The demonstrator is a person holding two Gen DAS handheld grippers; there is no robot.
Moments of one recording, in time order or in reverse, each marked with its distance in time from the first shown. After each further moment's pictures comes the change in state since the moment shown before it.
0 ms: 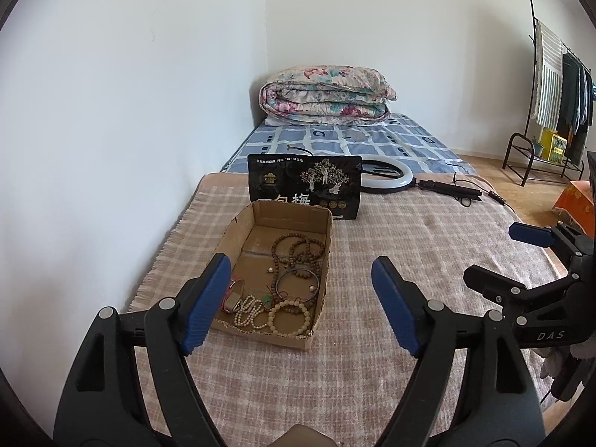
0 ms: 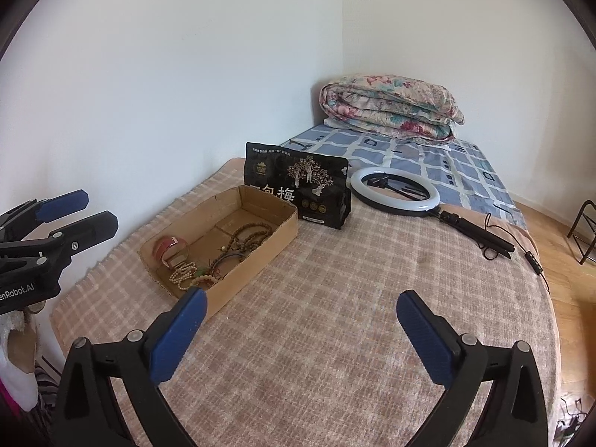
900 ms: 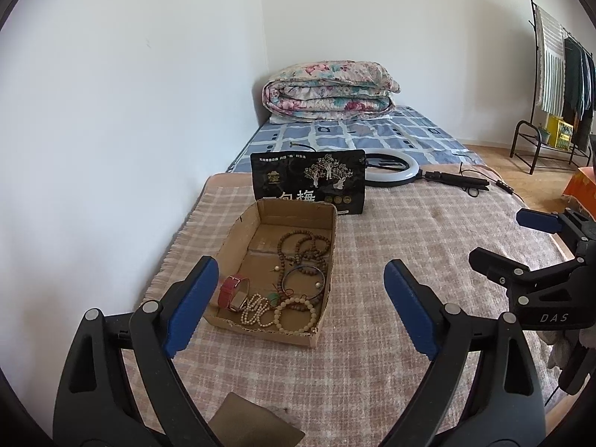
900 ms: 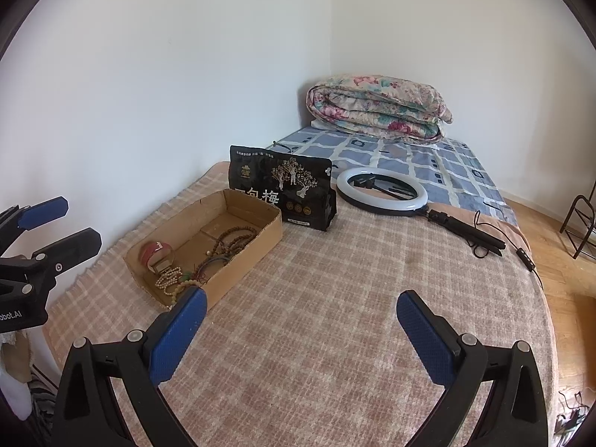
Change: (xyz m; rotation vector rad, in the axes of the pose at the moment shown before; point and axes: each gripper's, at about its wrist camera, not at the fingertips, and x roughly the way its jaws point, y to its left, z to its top) left arm 0.007 -0.001 -0.003 0.030 0.014 0.040; right arm 0.004 -0.013 0.000 0.022 -0.010 -0.025
